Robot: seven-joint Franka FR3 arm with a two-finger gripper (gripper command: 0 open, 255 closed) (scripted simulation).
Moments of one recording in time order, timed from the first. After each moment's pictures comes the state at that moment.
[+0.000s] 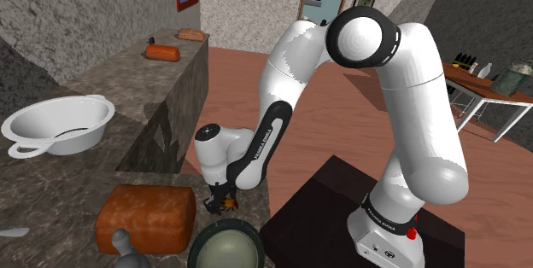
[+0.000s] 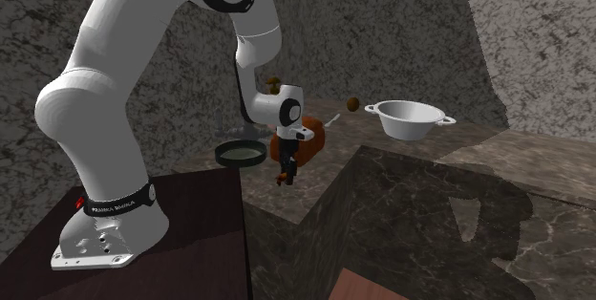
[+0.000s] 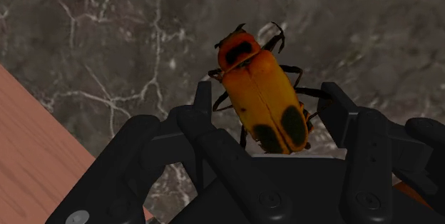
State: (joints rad) arm 0.26 0.62 0.23 -2.23 -0.47 2.62 0.82
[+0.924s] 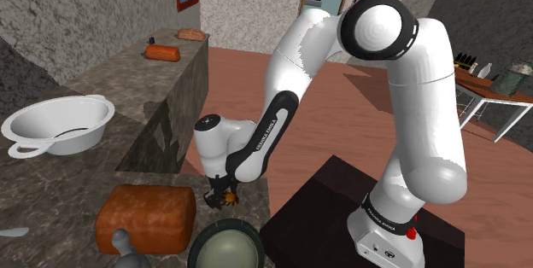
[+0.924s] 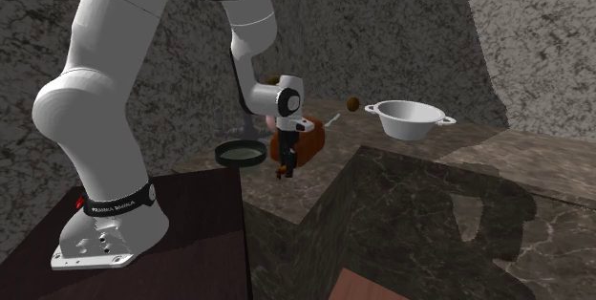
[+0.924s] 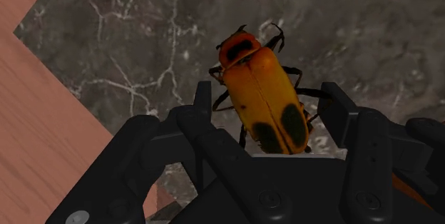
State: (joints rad) arm 0.23 0.54 0.27 -2.26 -0.43 2.57 0.79
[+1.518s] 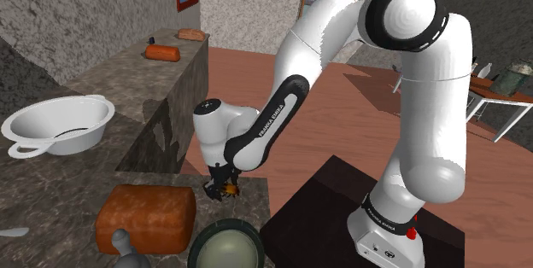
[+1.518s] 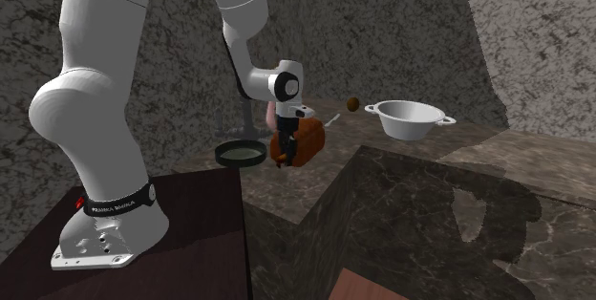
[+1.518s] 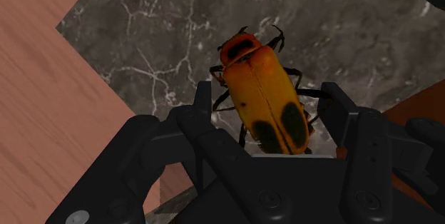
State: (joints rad) arm 0.19 0.41 0.33 -2.29 -0.36 2.49 0.73
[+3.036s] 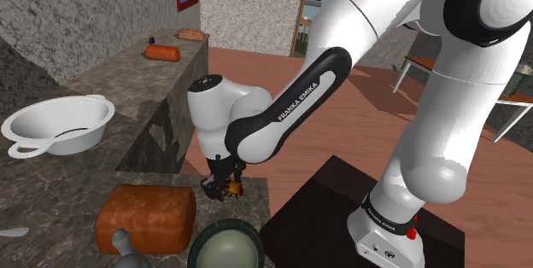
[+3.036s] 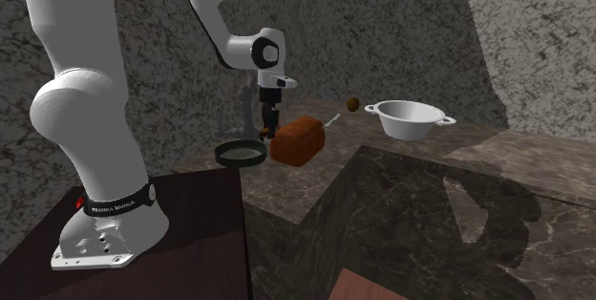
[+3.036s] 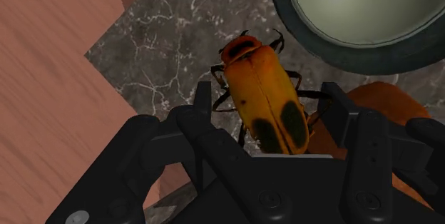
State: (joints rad) arm 0.21 0.14 0.46 -2.37 -0.16 2.32 0.71
